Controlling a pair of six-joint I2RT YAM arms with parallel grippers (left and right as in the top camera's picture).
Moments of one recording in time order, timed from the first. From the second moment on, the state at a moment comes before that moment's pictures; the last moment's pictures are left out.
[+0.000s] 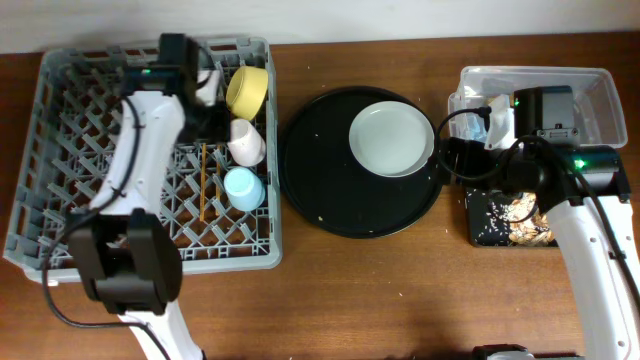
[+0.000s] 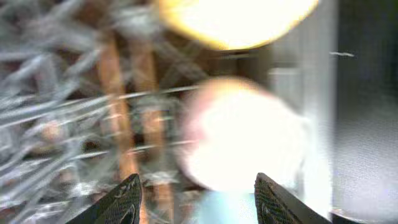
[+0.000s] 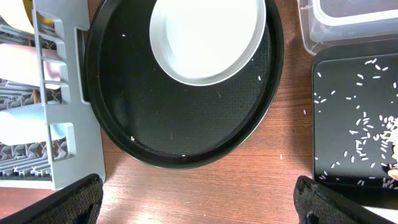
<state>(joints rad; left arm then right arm) -0.07 2.02 1.85 -1.12 0.08 -0.02 0.01 1.36 1.39 -1.12 -0.28 0.25</state>
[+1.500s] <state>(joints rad) -0.63 2.37 1.86 -0.63 -0.15 -0.46 0.01 1.36 1.39 -1.12 -0.28 0.25</state>
